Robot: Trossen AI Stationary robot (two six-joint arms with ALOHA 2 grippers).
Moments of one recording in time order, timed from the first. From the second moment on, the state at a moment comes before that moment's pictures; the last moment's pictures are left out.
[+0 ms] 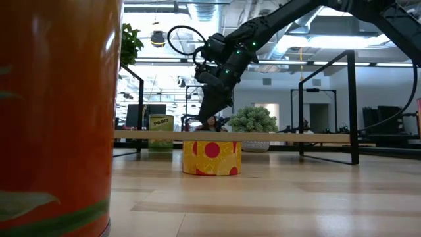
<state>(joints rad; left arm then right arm) -0.09 0.22 0.34 -0.05 -0.60 -0.18 -0.43 2.12 1.73 -0.58 -0.18 -0.11</state>
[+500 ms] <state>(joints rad) -0.09 0.22 0.34 -0.06 -0.60 -0.18 -0.44 2.12 1.73 -0.60 -0.18 -0.09</state>
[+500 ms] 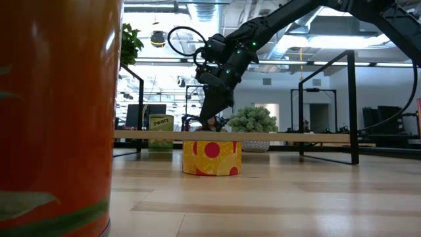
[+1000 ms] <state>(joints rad) -0.09 0.22 0.34 -0.06 -0.60 -0.19 -0.44 2.18 1.73 -0.61 -0.13 -0.08</state>
